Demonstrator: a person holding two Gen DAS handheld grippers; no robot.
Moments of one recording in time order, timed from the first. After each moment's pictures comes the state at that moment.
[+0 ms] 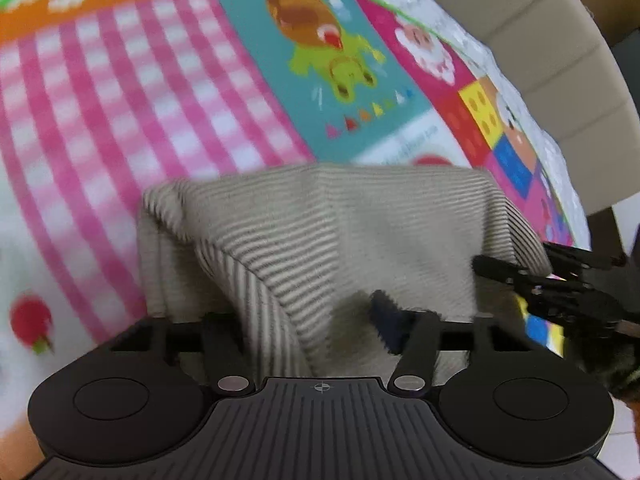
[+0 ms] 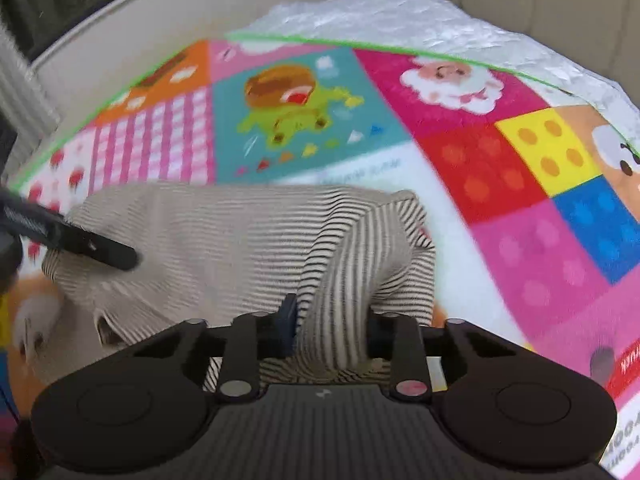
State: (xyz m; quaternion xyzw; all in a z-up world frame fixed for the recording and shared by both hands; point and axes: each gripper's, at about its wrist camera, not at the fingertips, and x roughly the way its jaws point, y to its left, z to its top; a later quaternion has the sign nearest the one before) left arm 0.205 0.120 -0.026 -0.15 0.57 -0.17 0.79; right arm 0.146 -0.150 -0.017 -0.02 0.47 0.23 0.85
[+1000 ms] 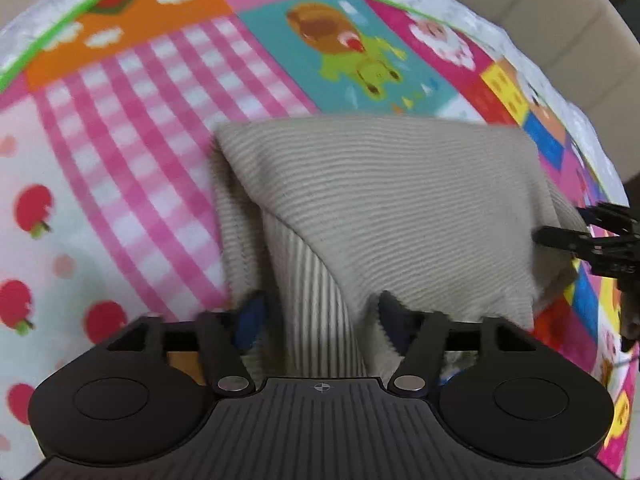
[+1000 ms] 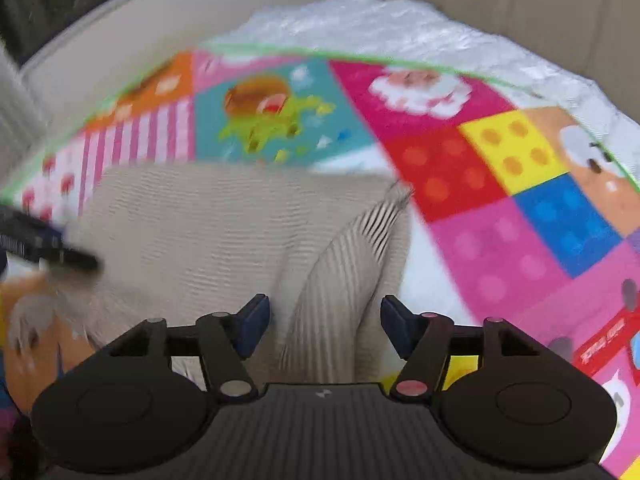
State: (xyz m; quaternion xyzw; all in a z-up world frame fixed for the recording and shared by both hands) left arm 0.182 0.139 -0.016 -0.09 0.58 -0.15 0.80; right arm 0.137 -0.182 0.000 -0.01 0.47 0.21 0.86
